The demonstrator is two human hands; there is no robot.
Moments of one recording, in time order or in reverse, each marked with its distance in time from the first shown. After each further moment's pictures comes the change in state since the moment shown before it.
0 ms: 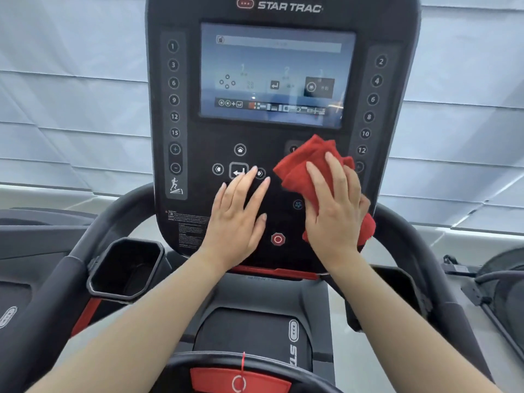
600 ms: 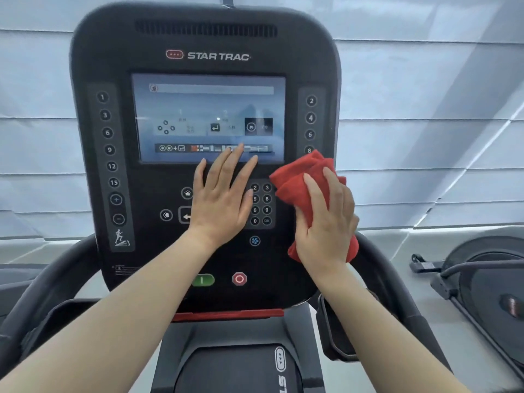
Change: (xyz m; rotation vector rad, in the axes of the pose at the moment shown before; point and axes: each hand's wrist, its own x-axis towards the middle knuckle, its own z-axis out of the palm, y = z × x) left_hand 0.112 0.014 0.007 0.121 0.093 0.093; right_hand 0.029 0.041 -0.015 0.068 0.091 0.207
